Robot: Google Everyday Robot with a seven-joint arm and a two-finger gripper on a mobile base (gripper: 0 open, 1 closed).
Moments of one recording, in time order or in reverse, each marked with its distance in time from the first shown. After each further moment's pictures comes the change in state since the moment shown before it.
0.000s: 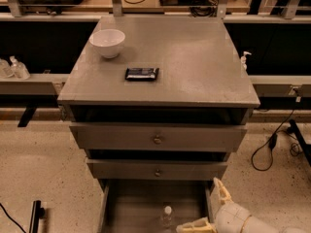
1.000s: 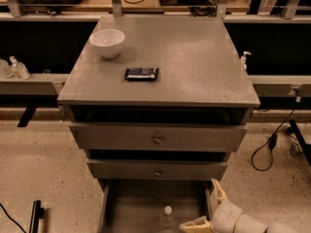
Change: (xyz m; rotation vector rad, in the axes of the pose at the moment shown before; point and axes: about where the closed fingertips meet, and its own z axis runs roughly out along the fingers) arm 0.073 -0.031 0.036 0.015 0.015 -0.102
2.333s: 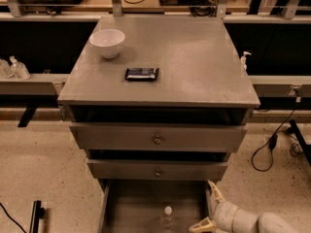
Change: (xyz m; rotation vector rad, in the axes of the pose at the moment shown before) arm 0.112 -0.042 0.052 -0.091 0.021 -0.218
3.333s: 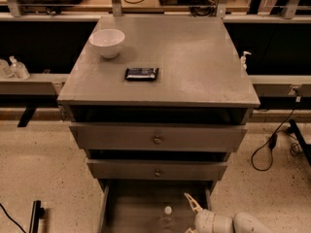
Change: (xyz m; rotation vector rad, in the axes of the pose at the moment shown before) arm 0.052 0.081 0.084 -0.260 -0.110 0.004
